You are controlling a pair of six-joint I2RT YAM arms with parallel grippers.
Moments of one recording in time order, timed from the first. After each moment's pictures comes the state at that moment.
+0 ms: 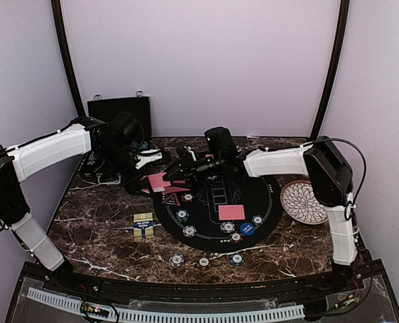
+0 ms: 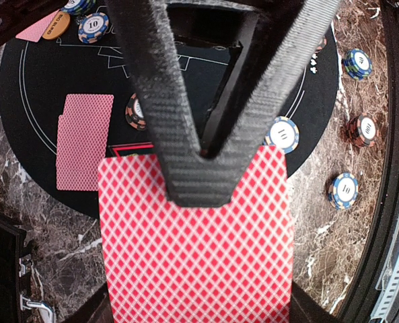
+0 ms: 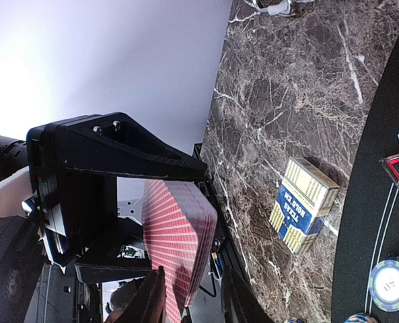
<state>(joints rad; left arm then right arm) -0.55 1.61 1.41 -1.00 0.33 0.65 0.81 2.16 1.58 0.16 -0.95 1.08</state>
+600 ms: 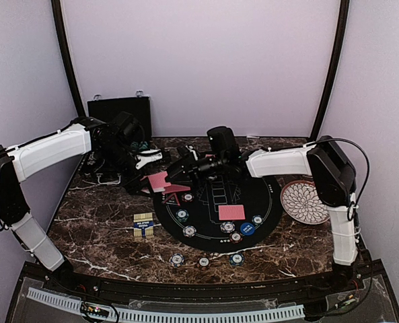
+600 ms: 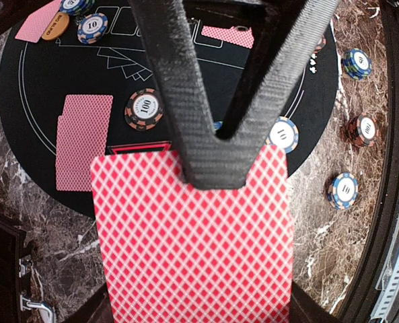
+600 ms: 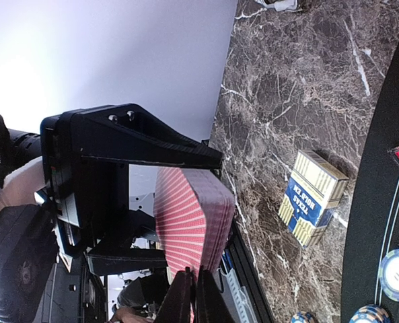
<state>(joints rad) -0.55 1.61 1.41 -1.00 0.33 0.65 0.81 2.13 1.55 0.19 -0.96 1.11</state>
